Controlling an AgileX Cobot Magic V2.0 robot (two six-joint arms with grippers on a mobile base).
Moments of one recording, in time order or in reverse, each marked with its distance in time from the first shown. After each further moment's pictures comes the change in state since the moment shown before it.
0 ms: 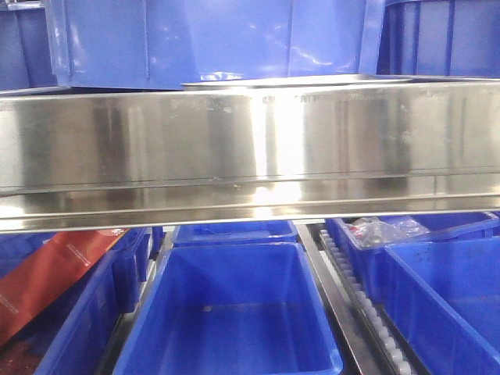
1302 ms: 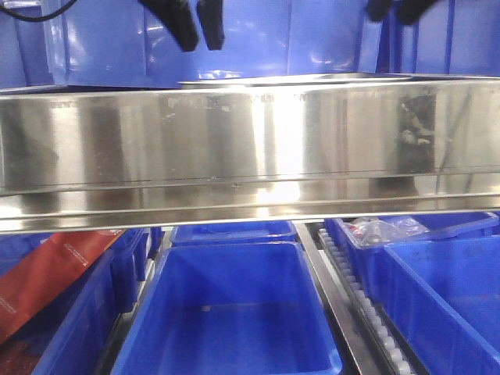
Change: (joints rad) left arm -0.622 1.179 -0.834 0.316 0.271 -0.431; right arm 0.239 1.080 -0.657 0.180 0.152 -0.019
